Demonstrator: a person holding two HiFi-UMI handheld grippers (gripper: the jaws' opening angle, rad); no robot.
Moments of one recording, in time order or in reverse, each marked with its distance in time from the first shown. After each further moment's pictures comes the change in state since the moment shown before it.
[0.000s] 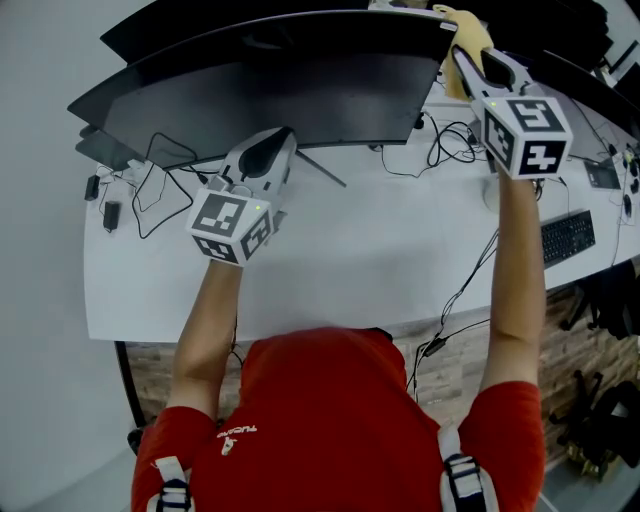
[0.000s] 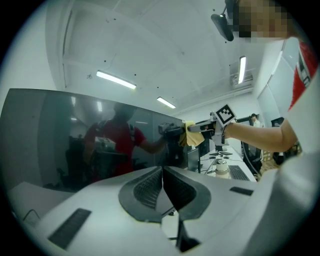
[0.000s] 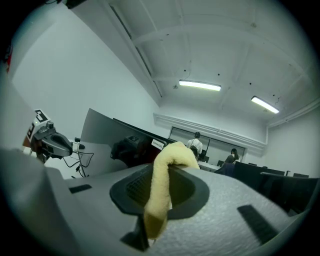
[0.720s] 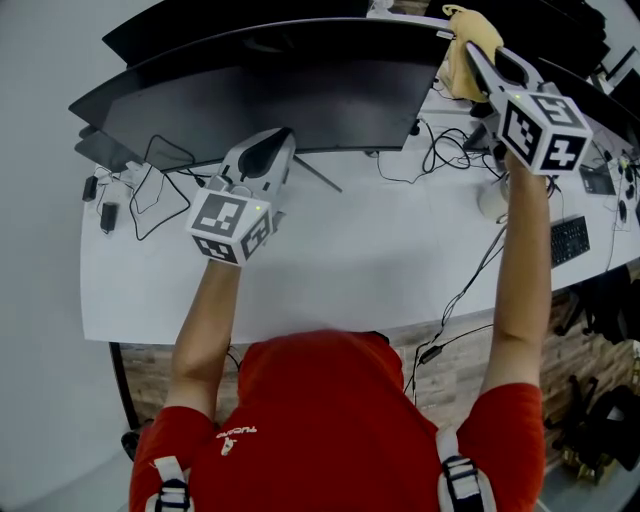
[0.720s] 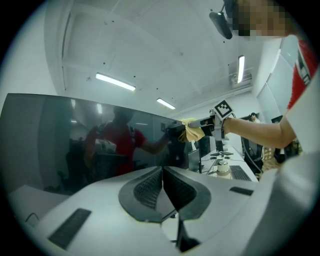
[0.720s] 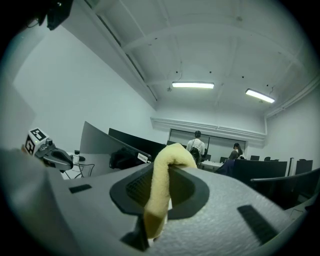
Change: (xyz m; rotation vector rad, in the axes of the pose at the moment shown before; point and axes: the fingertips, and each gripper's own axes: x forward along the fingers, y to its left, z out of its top) left arm 0.004 -0.002 0.009 0.016 -0.014 0.007; right arm -0.010 -0.028 0.019 0.118 -0.037 0.011
